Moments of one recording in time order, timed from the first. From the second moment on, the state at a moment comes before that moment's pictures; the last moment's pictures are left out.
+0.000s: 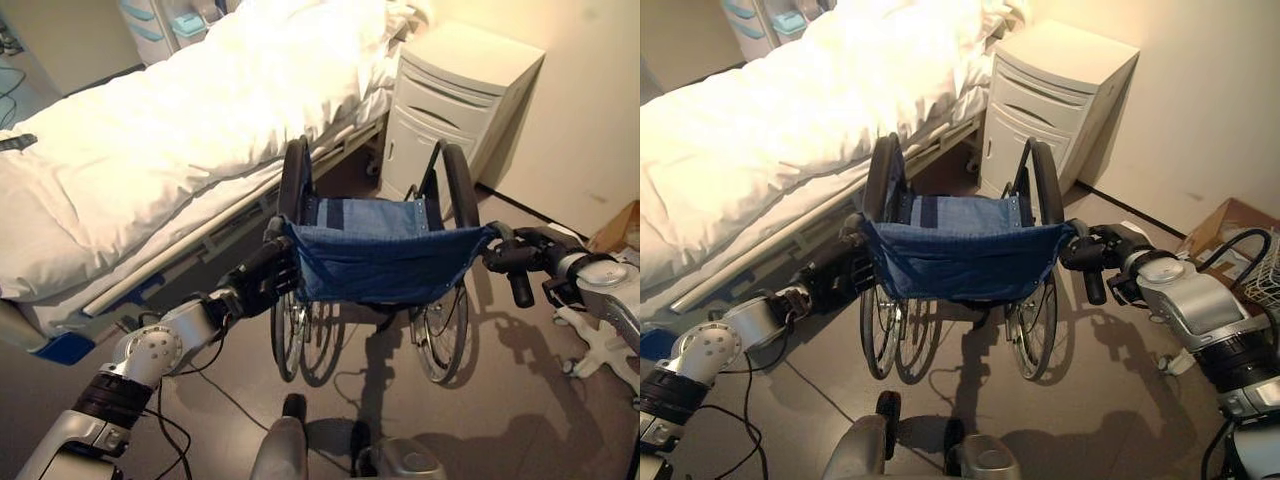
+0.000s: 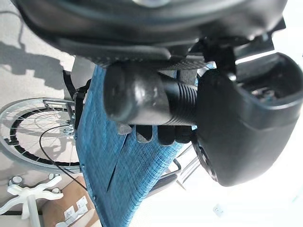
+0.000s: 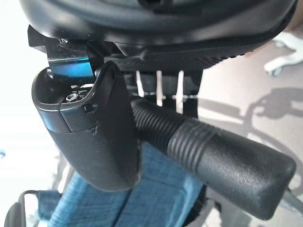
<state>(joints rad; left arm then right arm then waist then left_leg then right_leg) -0.28 0.82 -0.26 0.12 -1.50 0.45 0.15 -0.51 -1.06 0.35 0.07 0.60 0.72 -0.04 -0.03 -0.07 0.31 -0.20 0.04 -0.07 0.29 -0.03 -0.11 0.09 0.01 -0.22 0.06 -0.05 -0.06</state>
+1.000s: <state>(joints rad) -0.31 0.81 -0.22 0.04 -1.51 0.44 0.20 -0.48 -1.07 0.26 0.04 0.59 0.72 -0.05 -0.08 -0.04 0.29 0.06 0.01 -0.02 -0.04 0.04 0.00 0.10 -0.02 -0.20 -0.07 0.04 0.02</state>
